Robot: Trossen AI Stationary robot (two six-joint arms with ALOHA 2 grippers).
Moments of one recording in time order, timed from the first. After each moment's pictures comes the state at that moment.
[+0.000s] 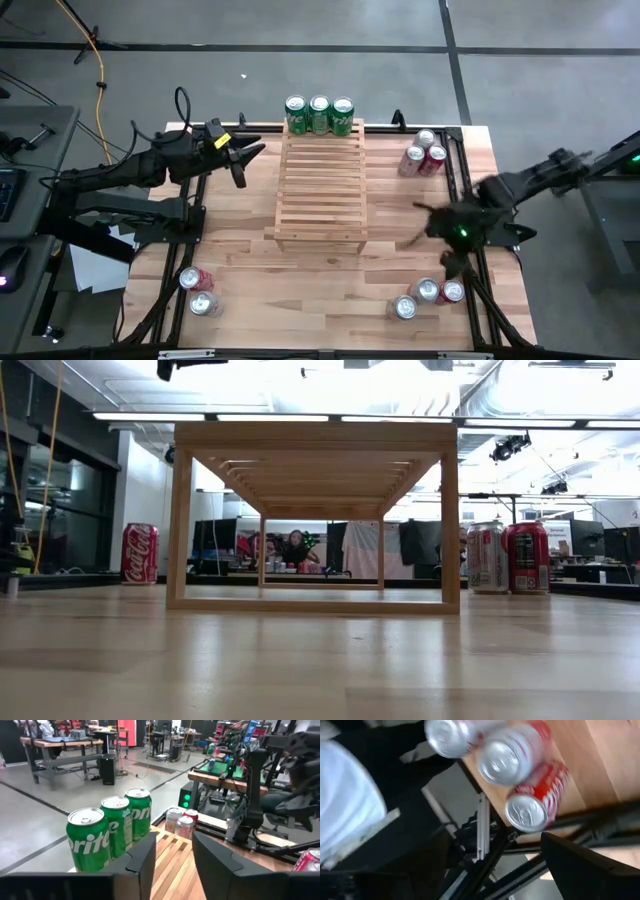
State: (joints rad) left arm 0.16 0.78 0.90 -0.22 -0.33 -0.13; right arm 0.47 1.00 1.06 -1.21 -0.54 1.17
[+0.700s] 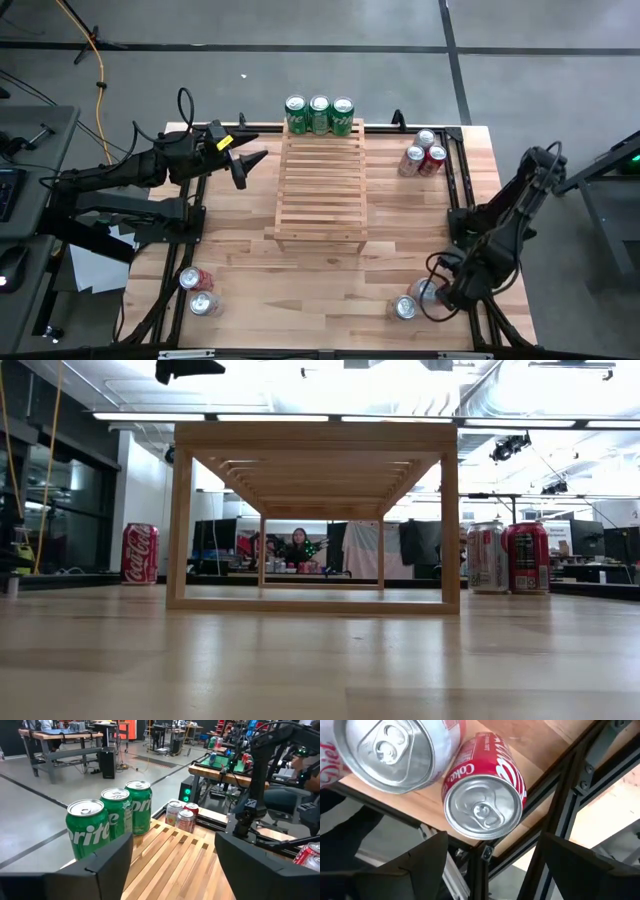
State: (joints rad) left arm 0.16 0.78 0.90 -0.25 -0.33 -0.15; right arm 0.94 1.28 1.06 -1.20 -0.26 1.92
